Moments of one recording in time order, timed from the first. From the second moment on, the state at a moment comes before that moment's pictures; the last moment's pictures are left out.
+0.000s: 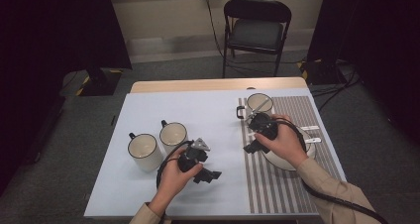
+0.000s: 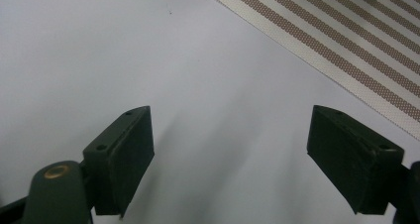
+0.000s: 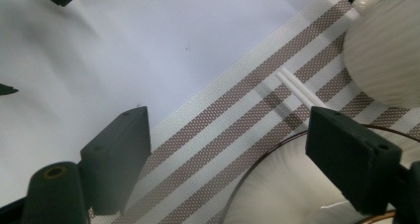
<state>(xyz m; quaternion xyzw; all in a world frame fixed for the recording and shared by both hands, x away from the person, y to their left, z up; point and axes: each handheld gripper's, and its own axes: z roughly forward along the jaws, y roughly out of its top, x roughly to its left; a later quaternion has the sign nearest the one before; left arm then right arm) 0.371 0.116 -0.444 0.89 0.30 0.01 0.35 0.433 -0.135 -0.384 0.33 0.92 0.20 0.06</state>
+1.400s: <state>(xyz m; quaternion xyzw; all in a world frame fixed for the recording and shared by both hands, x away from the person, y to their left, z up) 0.368 0.122 -0.444 0.89 0.30 0.01 0.34 0.420 -0.138 -0.388 0.31 0.93 0.21 0.04</state>
